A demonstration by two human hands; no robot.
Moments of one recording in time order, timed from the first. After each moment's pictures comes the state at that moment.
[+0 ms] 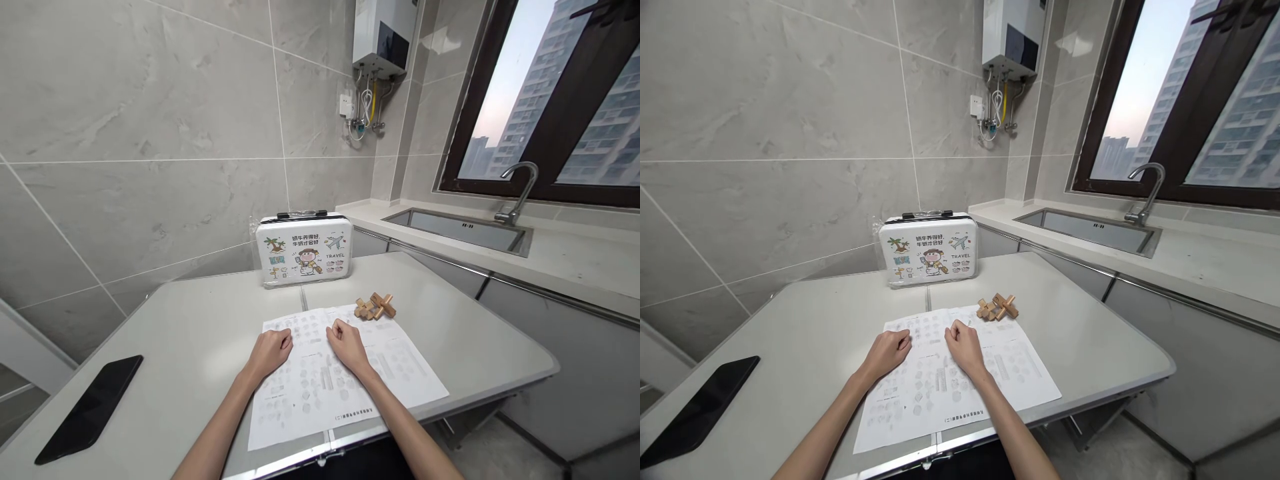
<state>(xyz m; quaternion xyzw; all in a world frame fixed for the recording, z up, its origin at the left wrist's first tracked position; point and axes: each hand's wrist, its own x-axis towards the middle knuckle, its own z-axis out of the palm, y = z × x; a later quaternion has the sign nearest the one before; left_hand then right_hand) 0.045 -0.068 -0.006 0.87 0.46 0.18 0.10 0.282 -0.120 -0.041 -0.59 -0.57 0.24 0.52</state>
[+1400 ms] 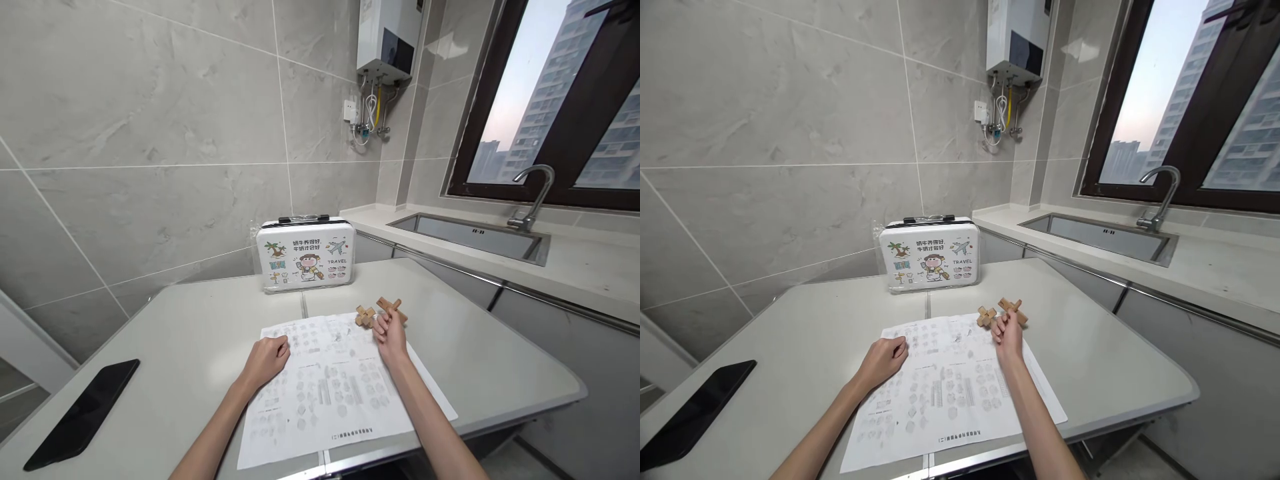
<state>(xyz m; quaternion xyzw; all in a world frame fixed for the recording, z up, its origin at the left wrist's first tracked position) 0.043 -0.067 -0.012 0.85 0.48 0.20 0.10 0.385 -0.087 -0.046 -0.32 -0.21 0.49 0.78</state>
